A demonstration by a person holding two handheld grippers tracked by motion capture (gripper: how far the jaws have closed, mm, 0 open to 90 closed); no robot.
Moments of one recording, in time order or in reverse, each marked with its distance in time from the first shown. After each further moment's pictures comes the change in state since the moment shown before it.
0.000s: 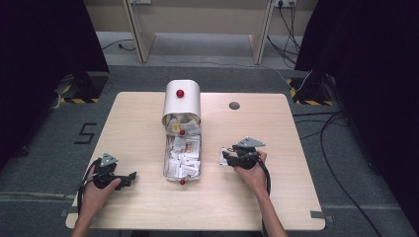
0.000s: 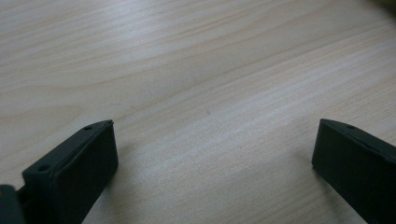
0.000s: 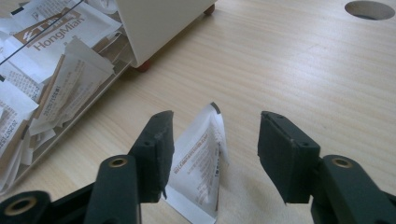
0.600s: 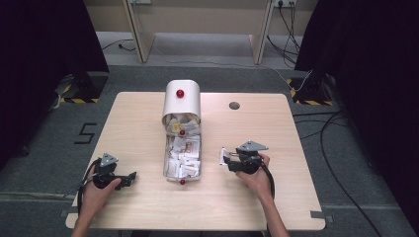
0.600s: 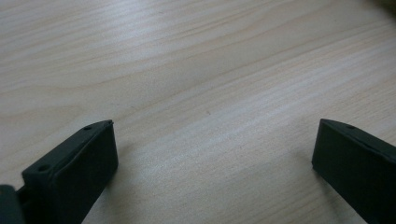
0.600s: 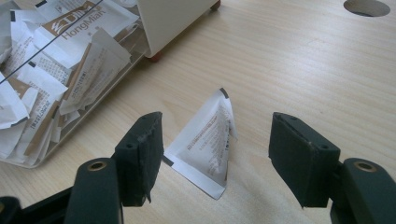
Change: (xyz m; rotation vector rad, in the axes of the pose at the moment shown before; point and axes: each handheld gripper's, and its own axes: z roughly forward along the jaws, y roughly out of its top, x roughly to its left) left arm 0.000 0.000 0.000 0.001 -0.001 0.000; right arm 0.008 -0.003 -0.019 0.016 -0.001 -0.014
